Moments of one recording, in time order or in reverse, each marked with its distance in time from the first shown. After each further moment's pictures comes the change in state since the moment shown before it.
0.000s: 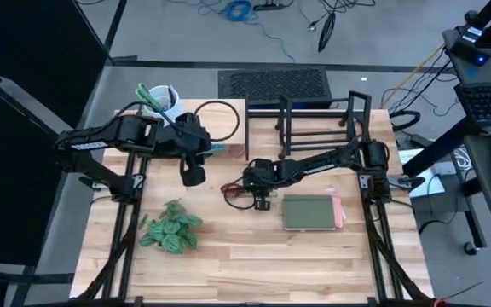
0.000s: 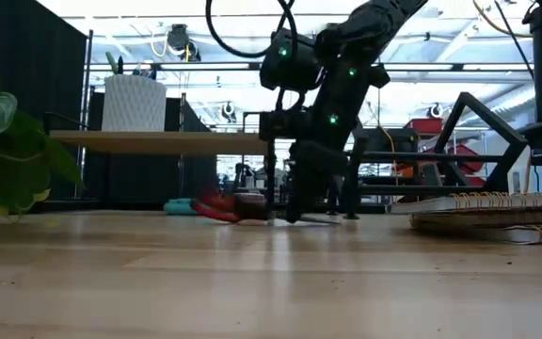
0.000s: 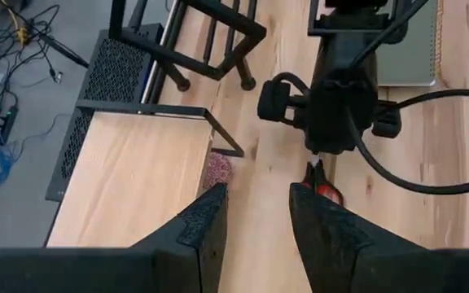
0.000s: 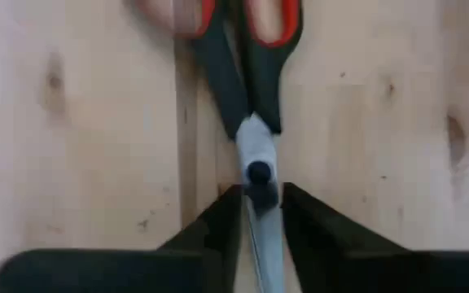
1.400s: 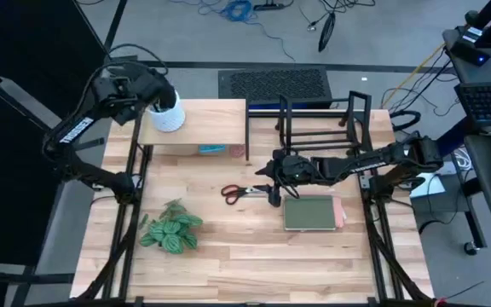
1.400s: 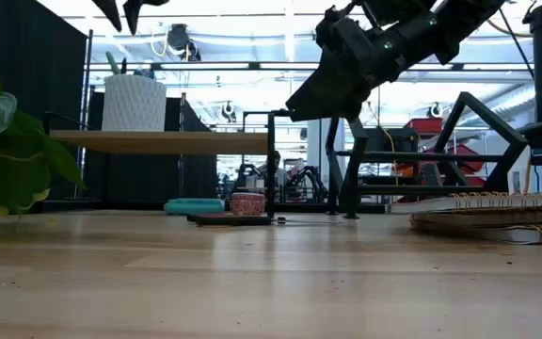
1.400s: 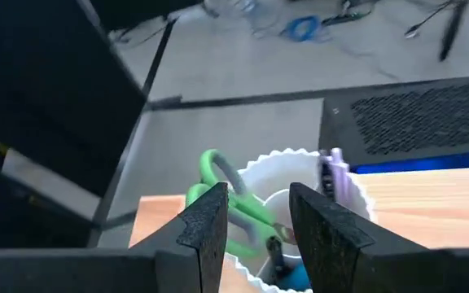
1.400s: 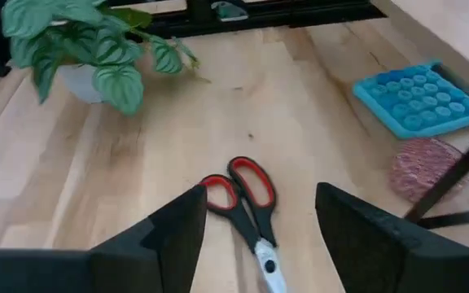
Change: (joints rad) left arm 0.598 -0.099 0.000 -0.297 -0.471 -0.752; right arm 0.035 -0.460 -0.459 0.641 -0.025 0.123
